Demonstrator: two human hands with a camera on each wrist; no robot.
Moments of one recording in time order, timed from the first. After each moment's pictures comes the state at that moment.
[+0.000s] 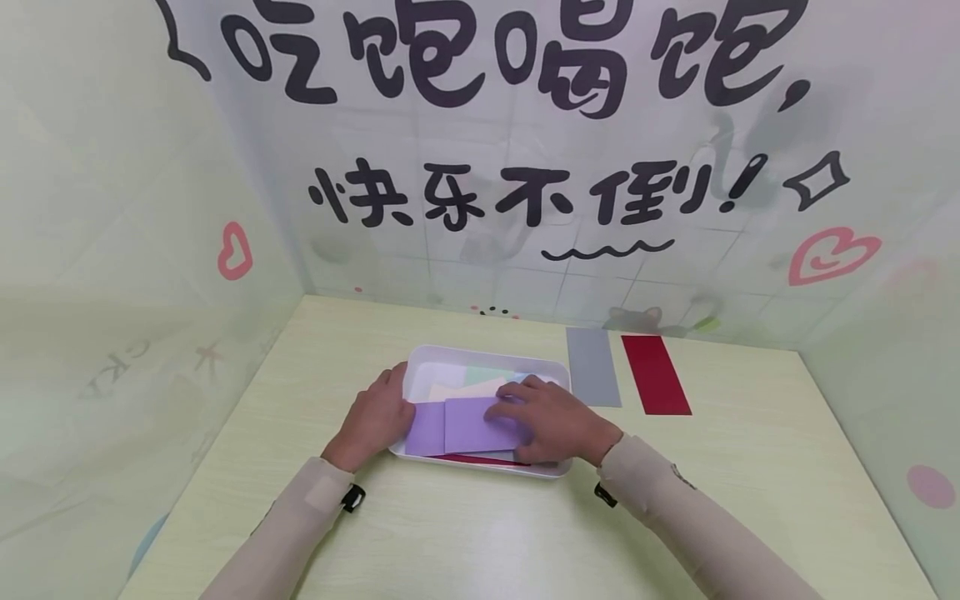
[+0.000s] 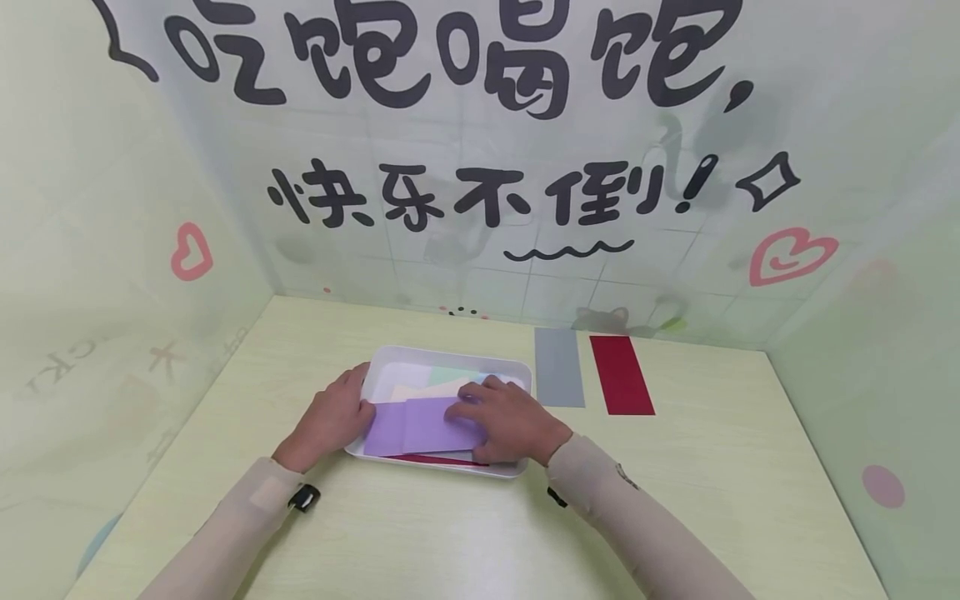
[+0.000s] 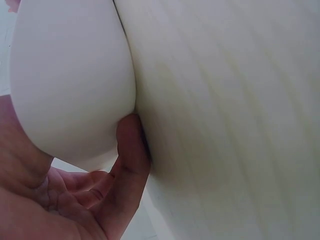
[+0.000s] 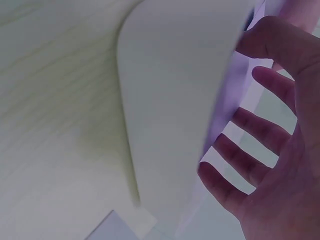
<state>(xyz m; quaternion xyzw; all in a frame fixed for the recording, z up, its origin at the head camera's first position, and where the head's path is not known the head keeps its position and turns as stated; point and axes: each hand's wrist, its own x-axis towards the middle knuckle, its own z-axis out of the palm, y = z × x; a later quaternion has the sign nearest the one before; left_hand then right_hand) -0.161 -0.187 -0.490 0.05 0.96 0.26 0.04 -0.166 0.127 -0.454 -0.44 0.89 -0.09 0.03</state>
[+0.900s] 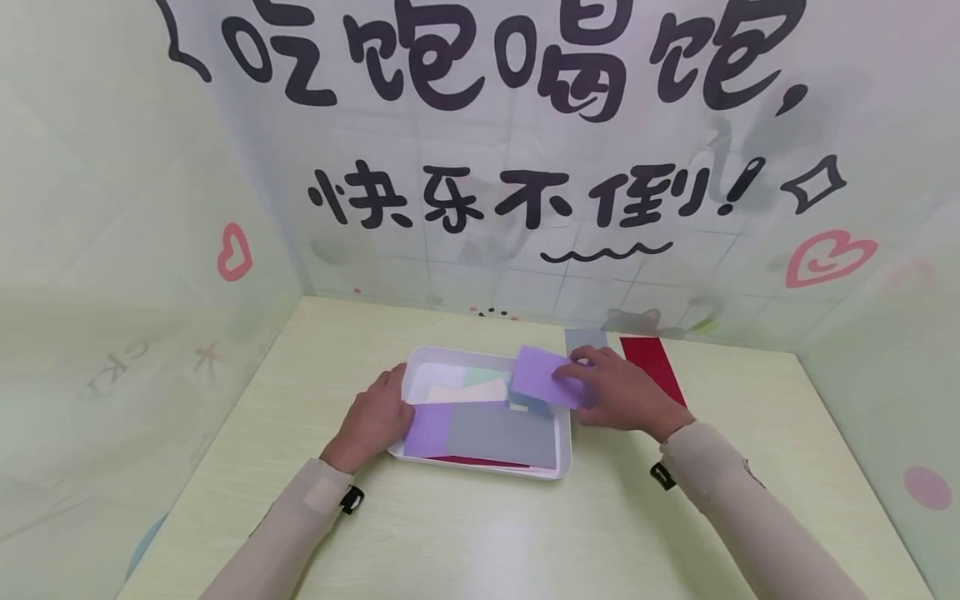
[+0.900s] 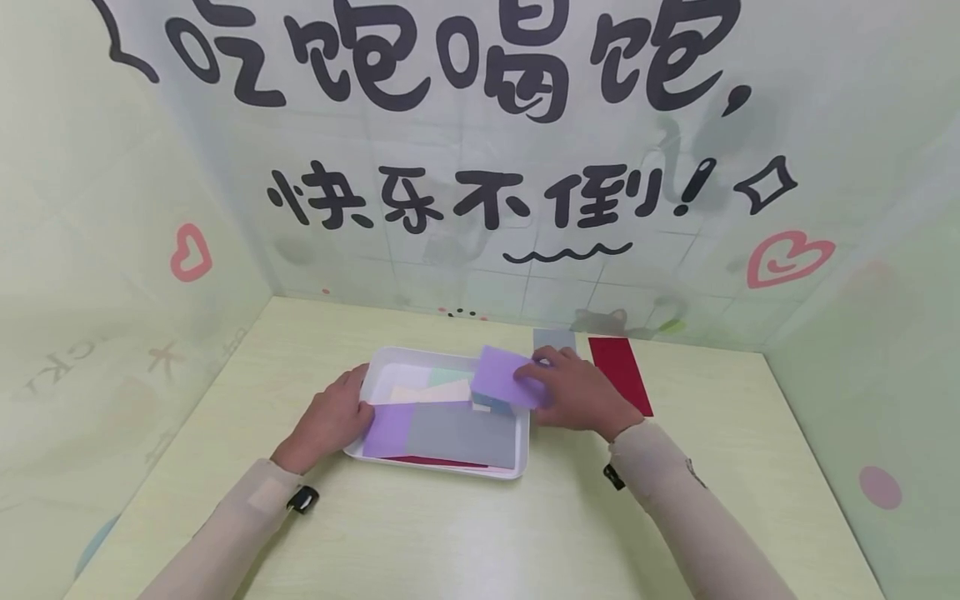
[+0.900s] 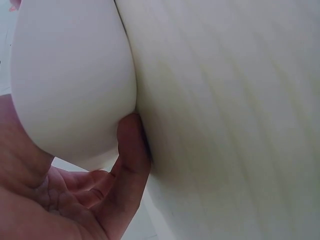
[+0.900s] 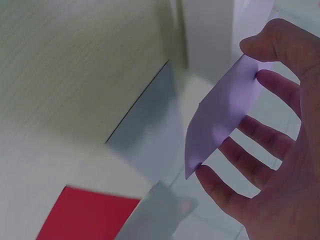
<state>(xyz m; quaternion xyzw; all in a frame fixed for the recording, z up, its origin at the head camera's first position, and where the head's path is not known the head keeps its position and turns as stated) -0.162 -0.188 -0.490 0.05 0.96 0.26 0.04 -0.191 0.211 -0.434 -0.32 0.94 -0.09 0.02</state>
